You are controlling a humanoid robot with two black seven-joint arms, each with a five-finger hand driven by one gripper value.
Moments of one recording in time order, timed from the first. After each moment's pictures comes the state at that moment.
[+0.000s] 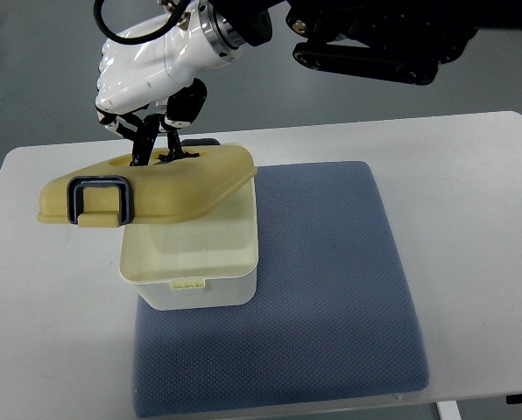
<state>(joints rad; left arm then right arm) 0.00 0.00 -0.10 -0.09 0.02 -0.23 -0.11 2.15 -0.04 -0.64 1.02 -1.14 -0.11 0.61</state>
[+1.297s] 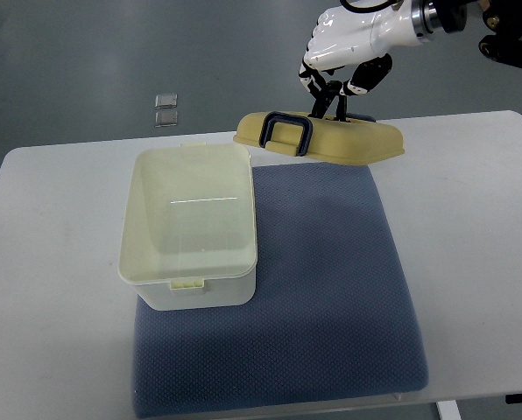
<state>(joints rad) 0.00 0.00 -0.10 -0.09 0.02 -0.23 -0.11 1.87 -0.44 -0.66 0.99 -1.39 -0.09 0.61</state>
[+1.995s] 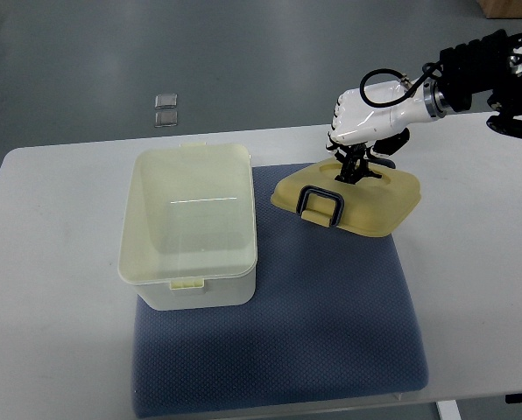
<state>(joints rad) 0.00 0.00 -0.10 -0.09 0.02 -0.23 -0.11 1.66 -0.45 -0.66 0.99 -1.58 -0.26 0.61</state>
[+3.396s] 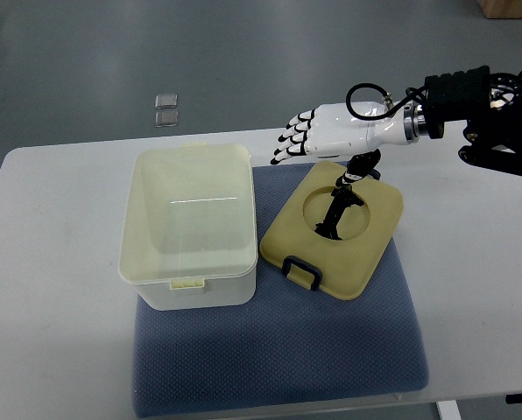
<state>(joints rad) 0.00 0.00 -0.10 -0.09 0.02 -0.23 -0.11 1.55 -0.44 -0.53 0.99 -1.40 -0.29 0.61</state>
